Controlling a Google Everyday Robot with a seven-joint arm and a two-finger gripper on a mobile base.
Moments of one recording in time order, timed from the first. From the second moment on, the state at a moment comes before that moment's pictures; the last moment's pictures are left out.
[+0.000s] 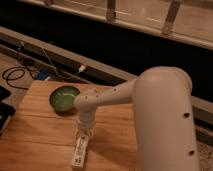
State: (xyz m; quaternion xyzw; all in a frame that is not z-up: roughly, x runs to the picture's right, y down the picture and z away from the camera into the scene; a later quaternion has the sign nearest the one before) arm -0.120 0.252 0.777 -0.39 0.24 0.63 0.62
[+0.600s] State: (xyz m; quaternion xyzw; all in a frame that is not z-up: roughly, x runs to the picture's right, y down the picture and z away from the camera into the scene) arm -0.173 0.120 0.721 -0.33 0.09 0.61 0.71
